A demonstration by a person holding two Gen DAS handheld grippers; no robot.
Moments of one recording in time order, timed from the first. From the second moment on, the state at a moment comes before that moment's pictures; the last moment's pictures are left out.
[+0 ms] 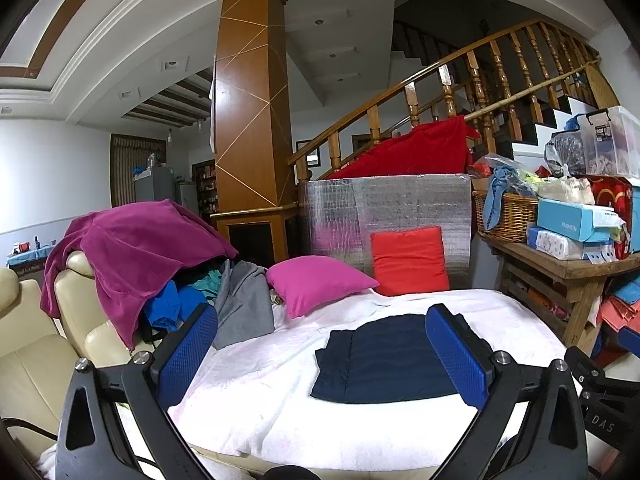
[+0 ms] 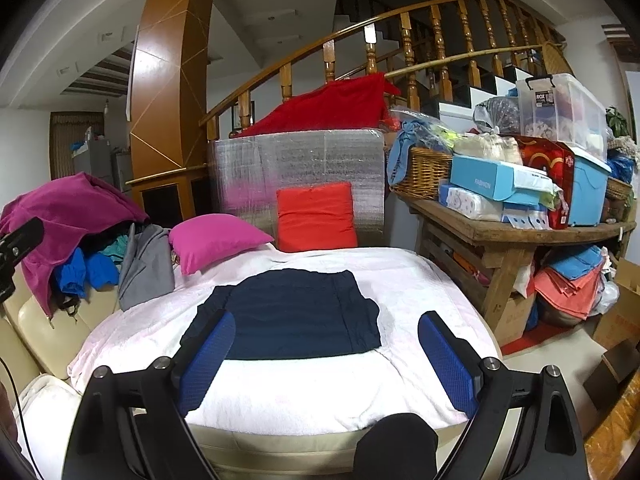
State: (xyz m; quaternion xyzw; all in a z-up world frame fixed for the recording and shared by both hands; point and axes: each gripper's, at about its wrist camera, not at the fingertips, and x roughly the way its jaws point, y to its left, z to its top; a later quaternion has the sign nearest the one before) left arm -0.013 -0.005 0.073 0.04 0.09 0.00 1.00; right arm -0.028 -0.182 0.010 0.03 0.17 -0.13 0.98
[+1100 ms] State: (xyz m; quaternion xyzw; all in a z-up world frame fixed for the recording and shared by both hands) left arm -0.013 -0.006 0.071 0.04 0.09 -0.01 1.00; right arm -0.030 -0.180 0.011 0.03 0.16 -0.13 0.98
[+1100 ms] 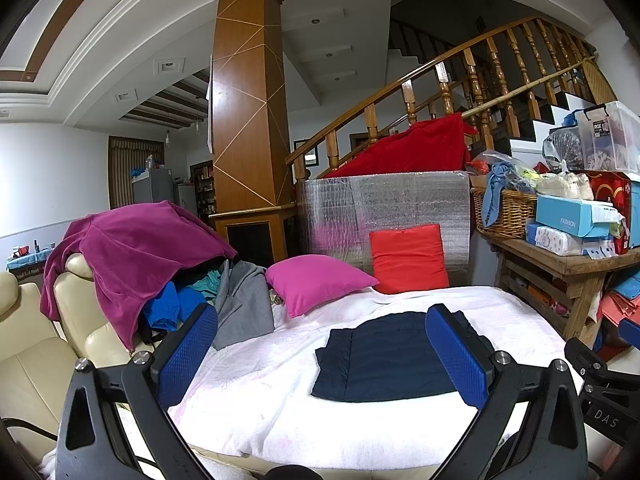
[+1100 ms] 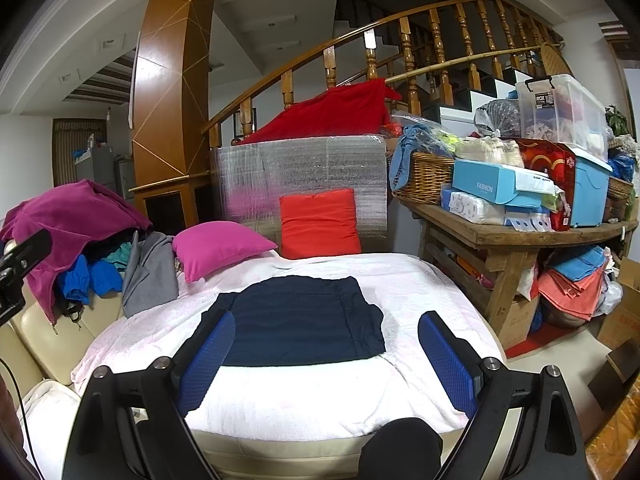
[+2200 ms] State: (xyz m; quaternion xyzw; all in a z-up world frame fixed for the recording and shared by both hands) left arm -0.008 0.004 0.063 0.05 0.10 -0.01 0.99; right arm -0.028 -0.177 0.009 0.03 0.16 -0.13 0.98
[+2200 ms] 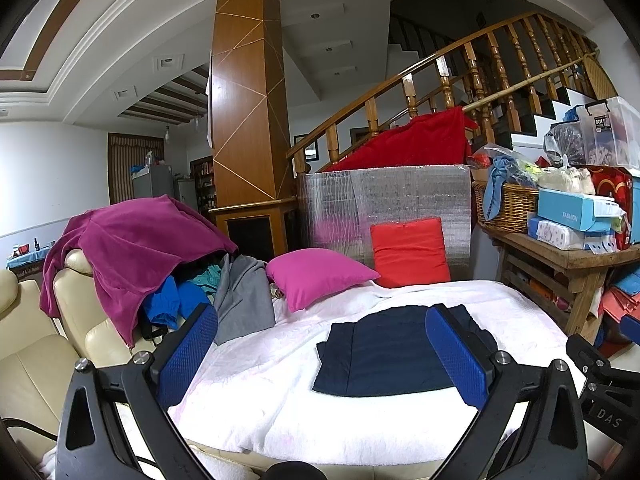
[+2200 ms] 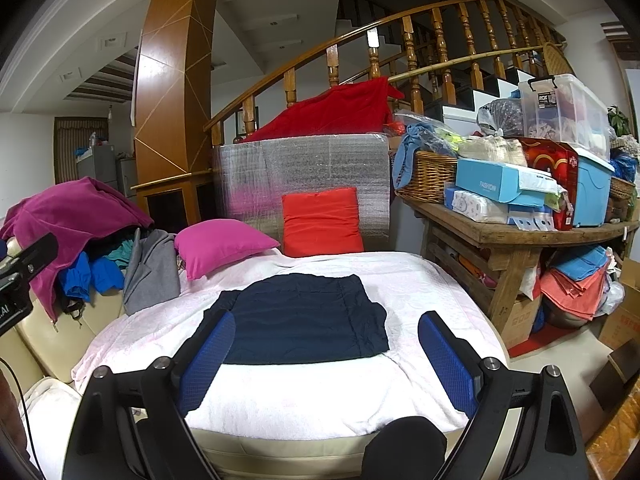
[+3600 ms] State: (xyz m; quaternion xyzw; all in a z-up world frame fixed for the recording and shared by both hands) left arm -0.005 0.010 0.061 0.04 0.10 0.00 0.99; right arm -0.018 -0.169 0.006 0.02 0.16 -0.12 0.98
